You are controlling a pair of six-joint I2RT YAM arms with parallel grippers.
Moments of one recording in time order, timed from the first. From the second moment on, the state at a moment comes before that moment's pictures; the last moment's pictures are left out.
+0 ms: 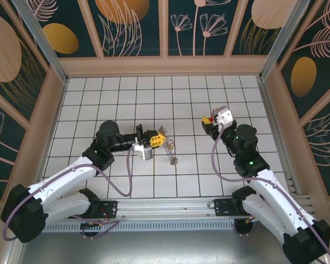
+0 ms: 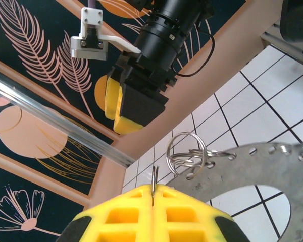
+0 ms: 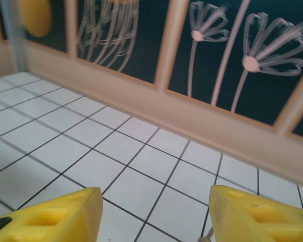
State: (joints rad) left arm -0.68 1.05 0.62 0.38 0.75 0.92; right arm 0.41 0.73 0.53 0.12 -0.02 -0.17
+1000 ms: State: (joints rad) left arm -0.68 1.10 0.49 0.65 0.51 0.28; right arm 0.10 1.63 1.00 -0.26 -0.16 0.50
